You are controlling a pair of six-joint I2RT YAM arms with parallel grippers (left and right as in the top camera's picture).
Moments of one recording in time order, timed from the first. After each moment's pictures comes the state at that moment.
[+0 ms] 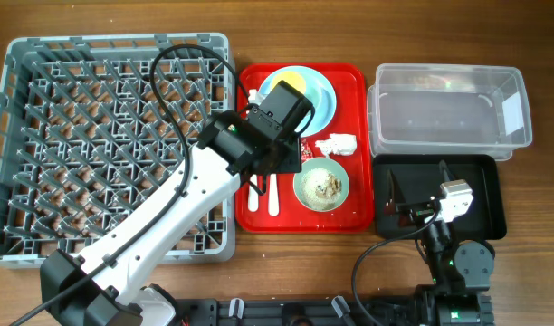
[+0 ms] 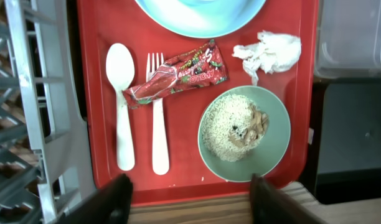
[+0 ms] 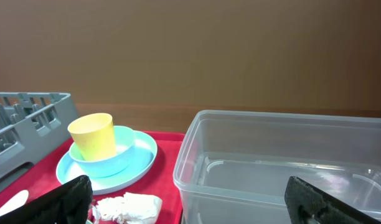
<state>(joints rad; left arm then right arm) -0.72 1.57 1.45 -1.09 -0.06 -0.70 0.00 0.02 0.01 0.01 -0.17 0.04</state>
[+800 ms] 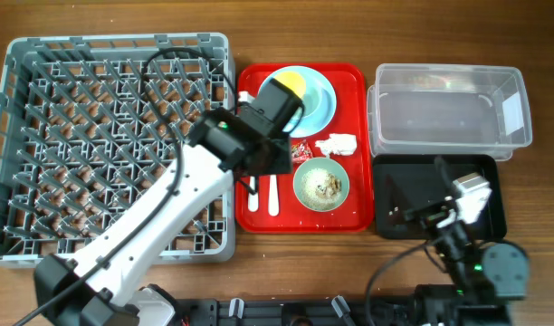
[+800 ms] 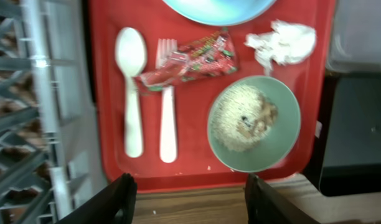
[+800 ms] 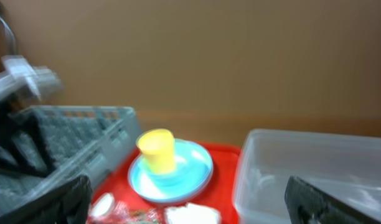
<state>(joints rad) -0.68 1.56 1.45 -1.14 -0.03 -0.71 0.00 0.17 0.39 -0.27 -0.37 0.14</state>
